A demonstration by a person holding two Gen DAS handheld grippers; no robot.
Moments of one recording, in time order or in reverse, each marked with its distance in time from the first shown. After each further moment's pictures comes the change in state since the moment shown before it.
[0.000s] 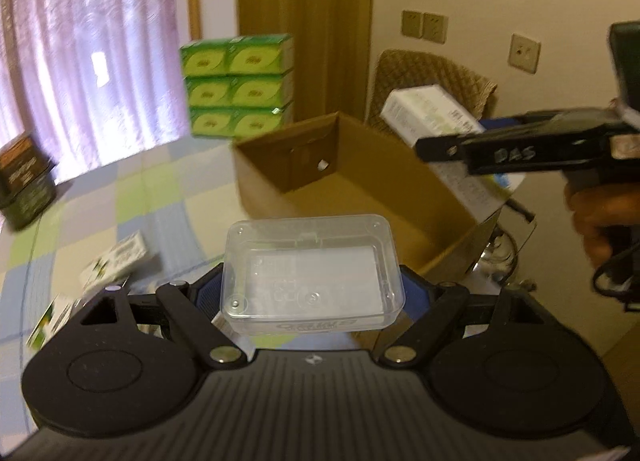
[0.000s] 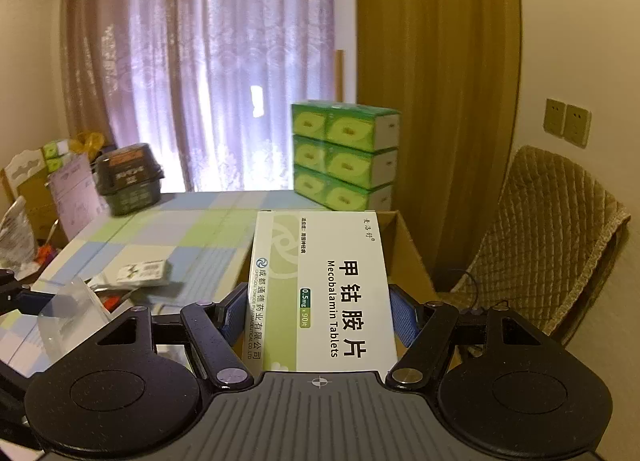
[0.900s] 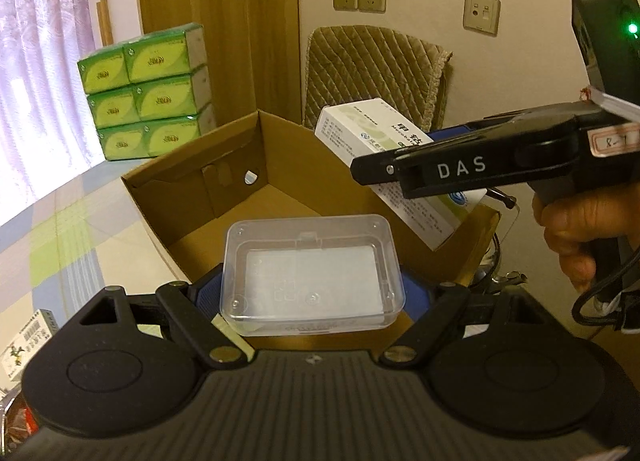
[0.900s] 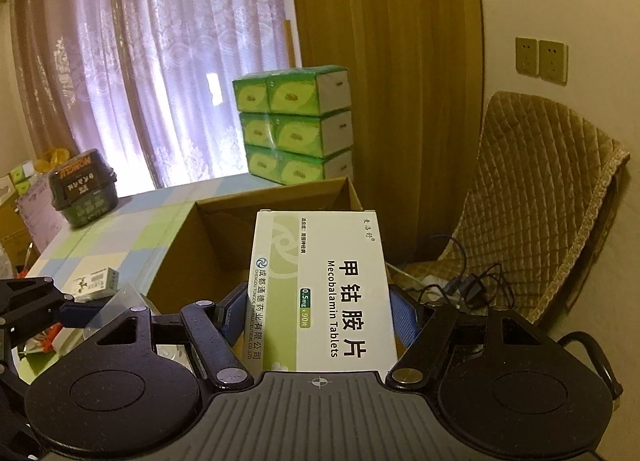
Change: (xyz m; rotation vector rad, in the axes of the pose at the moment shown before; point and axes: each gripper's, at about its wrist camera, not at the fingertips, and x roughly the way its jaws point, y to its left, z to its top) left arm 0.121 -0.036 0.034 0.141 0.042 -0.142; right arm 0.058 -0.069 -0.011 0.134 0.060 -0.029
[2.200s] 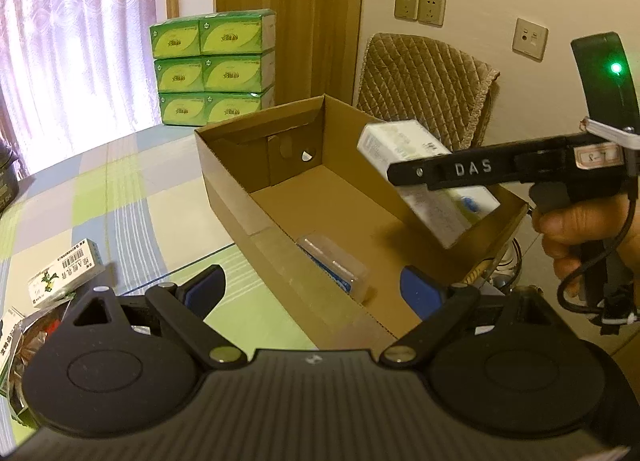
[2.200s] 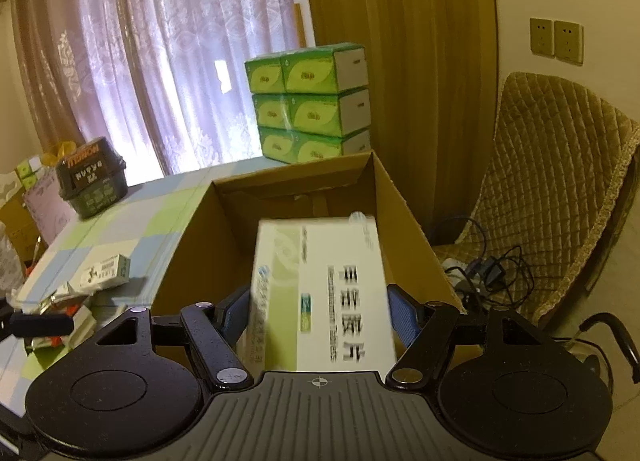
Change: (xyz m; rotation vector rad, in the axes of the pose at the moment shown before) left arm -0.043 0.028 -0.039 -0.151 -0.012 0.100; right arm 0.021 0.018 -0.012 0.016 0.034 0.037
